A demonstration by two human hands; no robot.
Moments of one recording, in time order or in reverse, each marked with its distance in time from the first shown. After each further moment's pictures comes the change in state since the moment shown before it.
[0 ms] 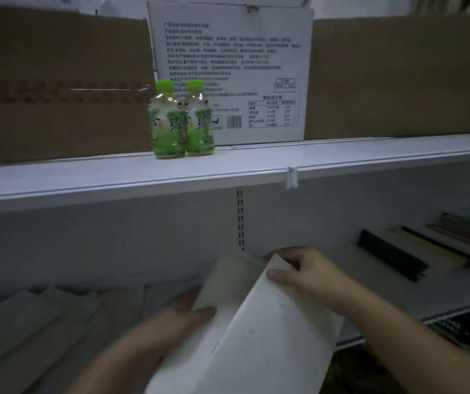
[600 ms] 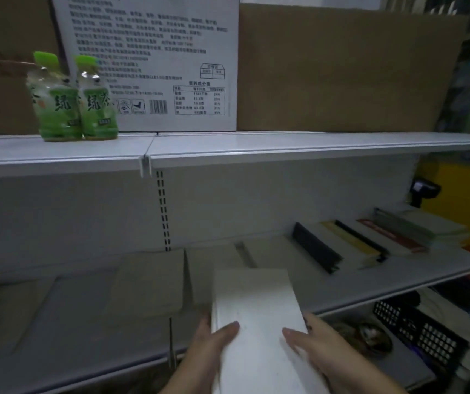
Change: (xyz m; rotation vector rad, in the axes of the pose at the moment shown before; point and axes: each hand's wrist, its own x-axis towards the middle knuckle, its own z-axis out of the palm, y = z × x) left_hand 0.002 0.041 0.246 -0.545 0.022 -0.131; right_hand -0.097 0.183 -0.105 0.424 0.097 0.486
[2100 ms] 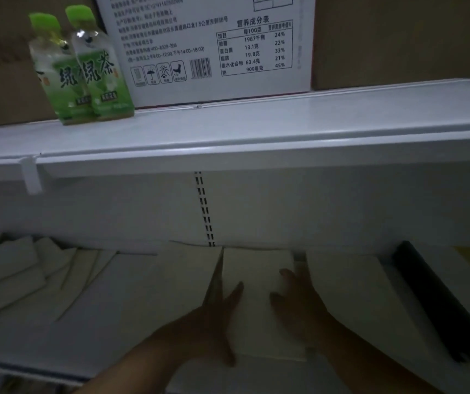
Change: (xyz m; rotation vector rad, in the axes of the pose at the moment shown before) left_hand 0.126 0.037 -0.035 1.498 -0.044 -0.237; right_hand 0.213 -0.059 0.048 -0.839 -0.149 -0.405
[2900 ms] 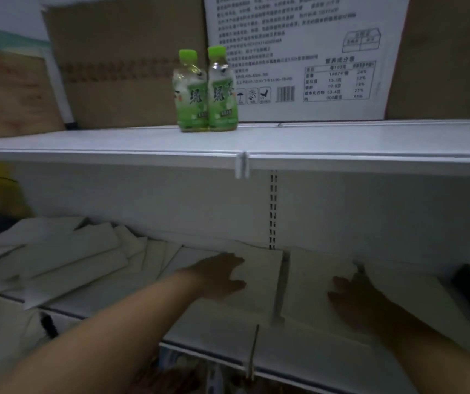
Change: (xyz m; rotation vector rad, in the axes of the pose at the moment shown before) left_hand -0.073 -0.092 -0.071 0.080 0.138 -0.113; right_hand 0.044 0.027 0.030 -0.831 0.007 -0.181
